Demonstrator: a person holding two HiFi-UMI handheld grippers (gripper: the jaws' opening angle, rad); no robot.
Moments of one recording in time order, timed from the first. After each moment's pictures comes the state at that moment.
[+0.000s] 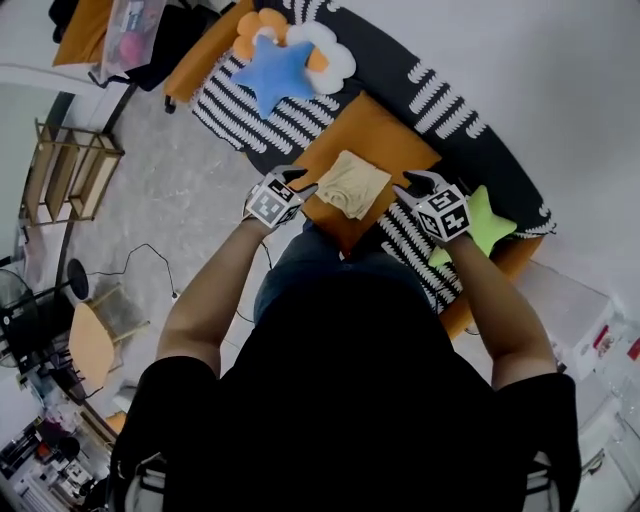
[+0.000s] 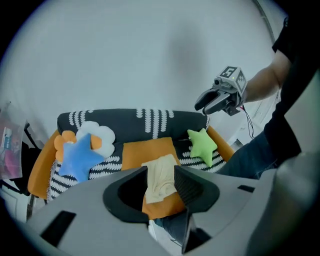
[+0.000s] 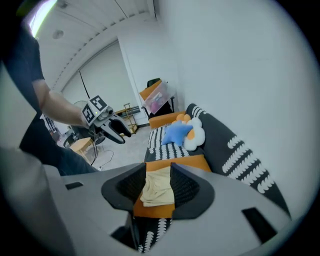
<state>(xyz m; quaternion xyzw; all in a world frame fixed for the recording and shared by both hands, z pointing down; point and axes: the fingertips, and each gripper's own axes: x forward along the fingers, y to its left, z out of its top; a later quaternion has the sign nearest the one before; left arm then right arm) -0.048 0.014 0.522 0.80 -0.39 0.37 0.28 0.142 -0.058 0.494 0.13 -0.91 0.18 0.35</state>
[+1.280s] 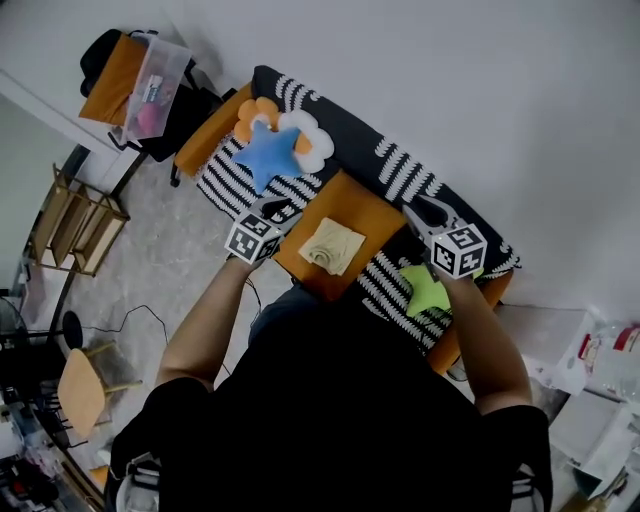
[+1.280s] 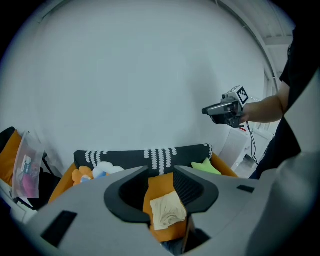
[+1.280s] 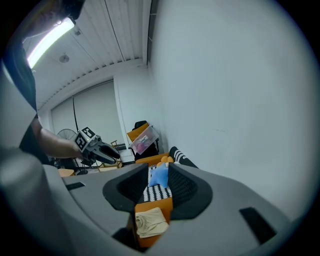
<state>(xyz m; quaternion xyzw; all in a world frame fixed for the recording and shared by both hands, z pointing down) -0.036 -0.015 0.315 0.82 -0.47 0.28 0.17 0.214 -0.095 0.259 0.26 -0.94 0.15 0.16</state>
